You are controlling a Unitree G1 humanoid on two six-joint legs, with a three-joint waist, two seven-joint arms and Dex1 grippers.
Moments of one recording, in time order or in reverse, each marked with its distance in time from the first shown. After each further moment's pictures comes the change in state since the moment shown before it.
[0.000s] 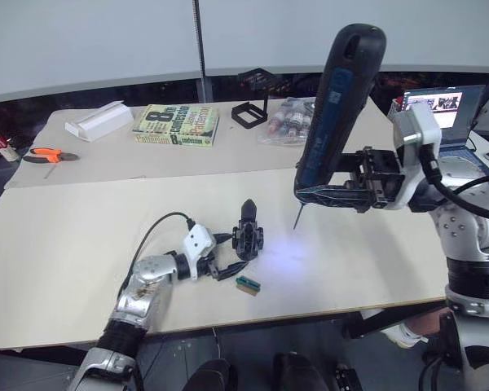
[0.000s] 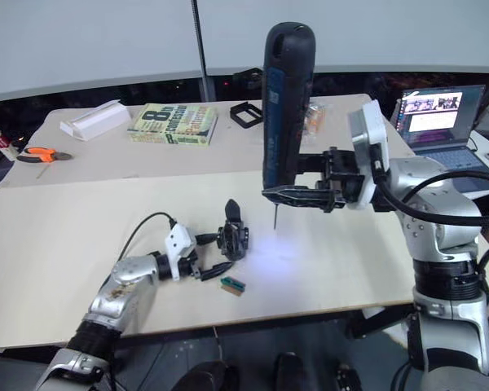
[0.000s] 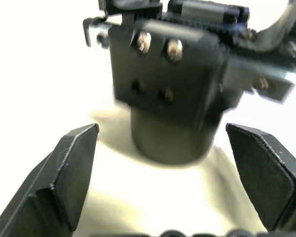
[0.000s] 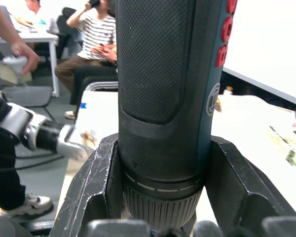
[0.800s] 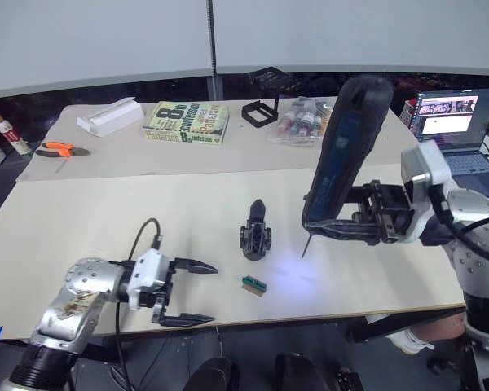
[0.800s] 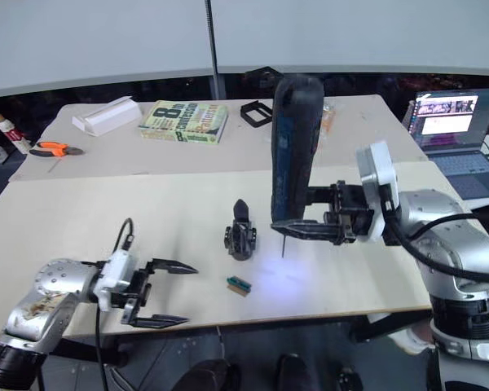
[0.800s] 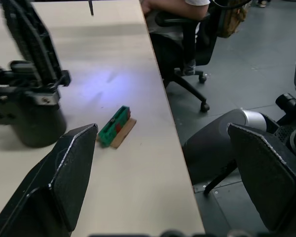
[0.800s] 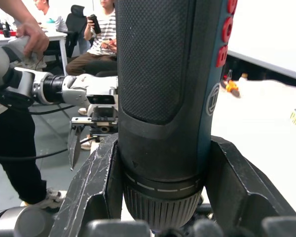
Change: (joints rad) left arm 0.159 0.290 0.047 -0.362 -0.219 0.004 -0.442; right arm 0.241 -0.037 -0.037 -0.193 0.075 0.017 -0.038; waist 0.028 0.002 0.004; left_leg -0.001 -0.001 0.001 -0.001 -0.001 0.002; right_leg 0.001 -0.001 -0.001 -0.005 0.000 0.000
